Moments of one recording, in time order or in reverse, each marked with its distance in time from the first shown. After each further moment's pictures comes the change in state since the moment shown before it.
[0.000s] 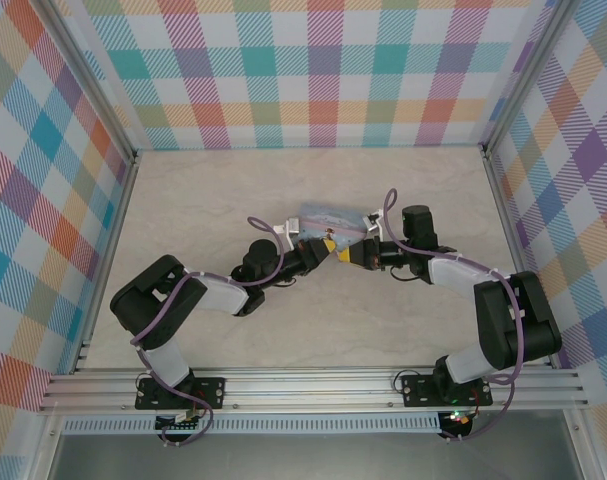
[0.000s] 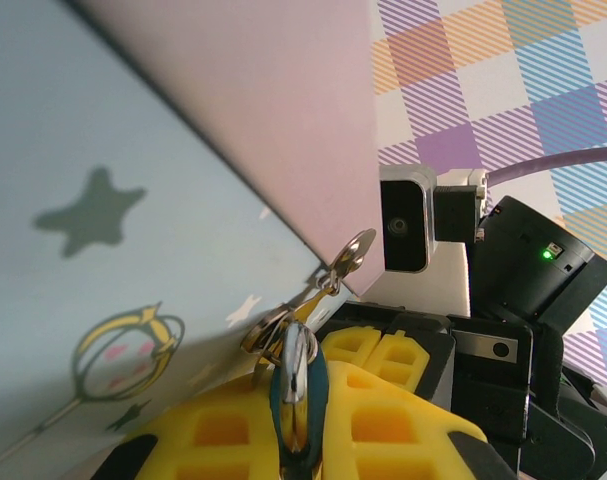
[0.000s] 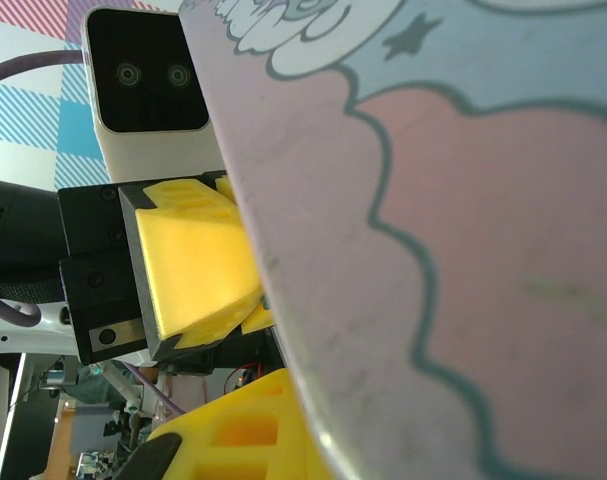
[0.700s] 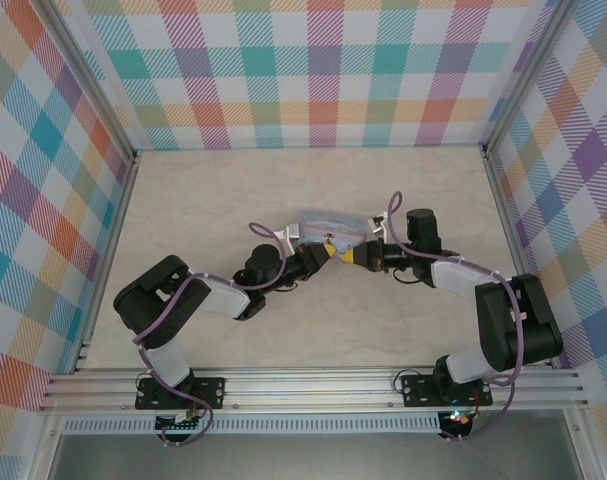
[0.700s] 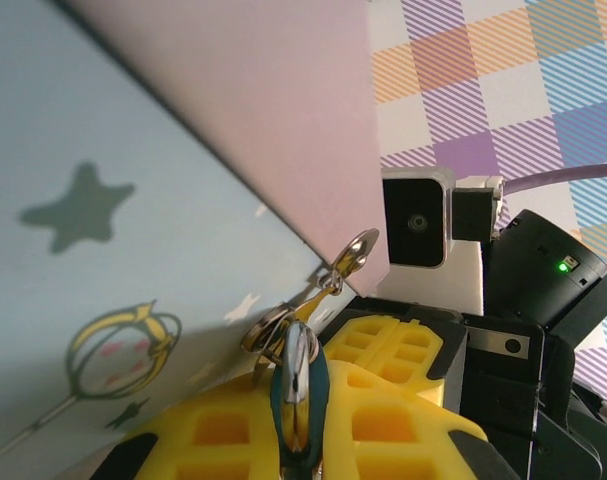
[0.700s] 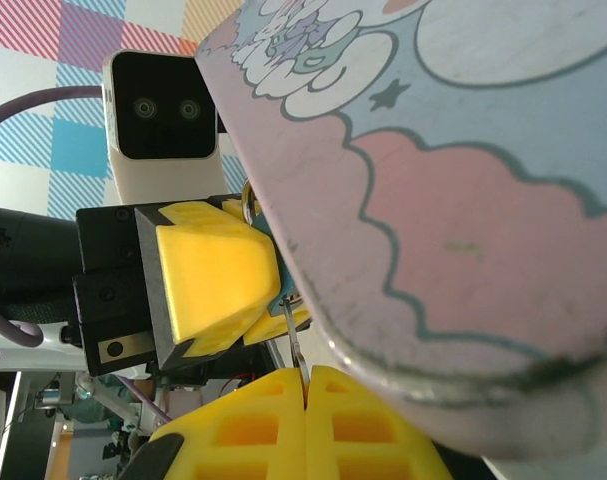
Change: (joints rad) left arm -0.027 0.015 -0.026 0.014 -0.057 -0.047; right arm -0.026 -0.019 -0.048 0.034 0.015 0.022
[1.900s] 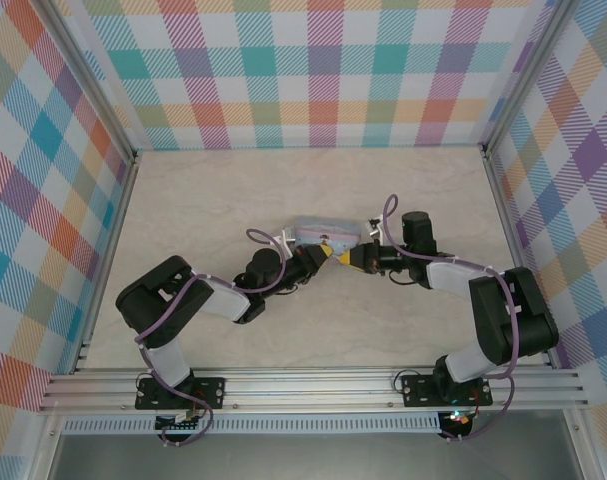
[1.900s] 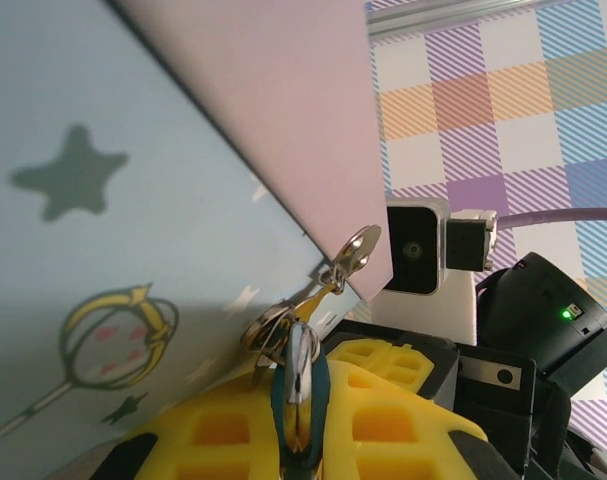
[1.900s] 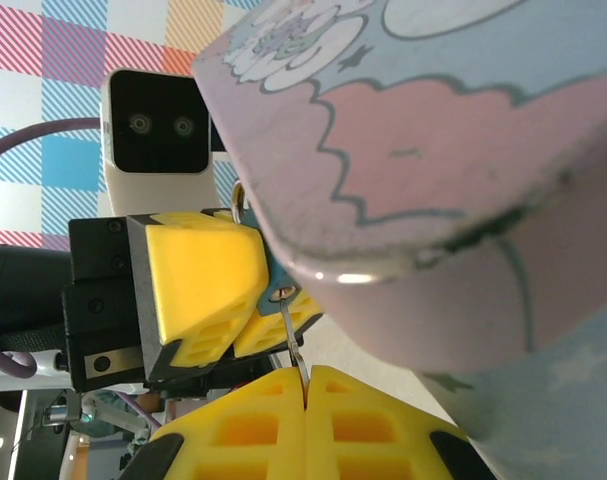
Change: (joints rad) left arm -0.012 0.013 -0.020 0.013 -0.080 -0.077; right arm 0.034 0.051 -0.011 0.084 0.030 0.079
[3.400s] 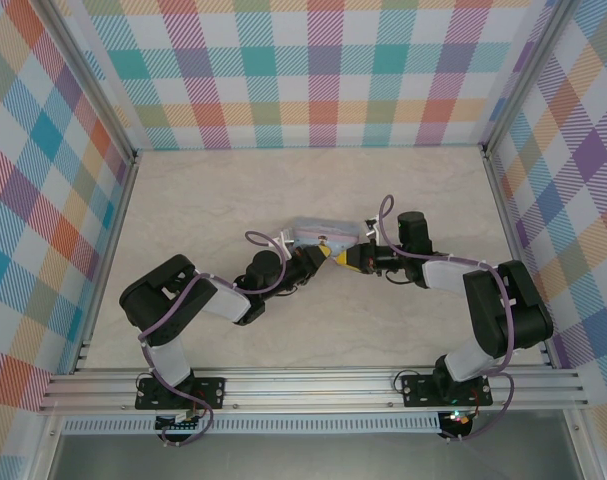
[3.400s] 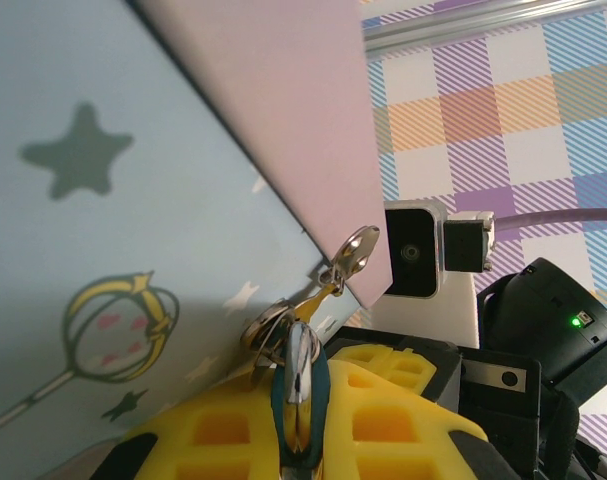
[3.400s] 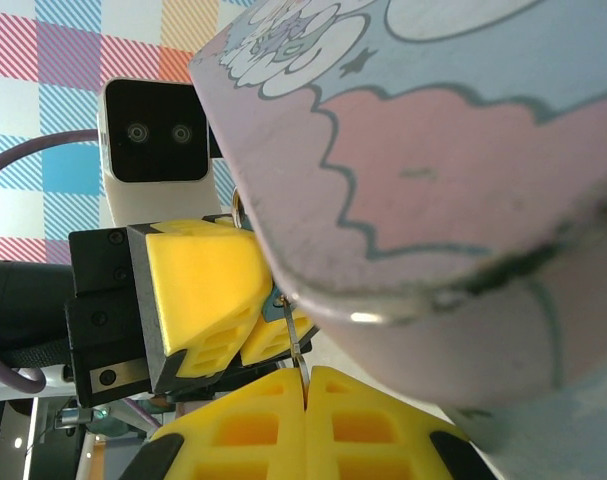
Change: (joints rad) left arm -0.001 0.022 -0.013 0.029 -0.028 0.000; right arm 0.020 0.047 0.006 0.052 0.004 0.054
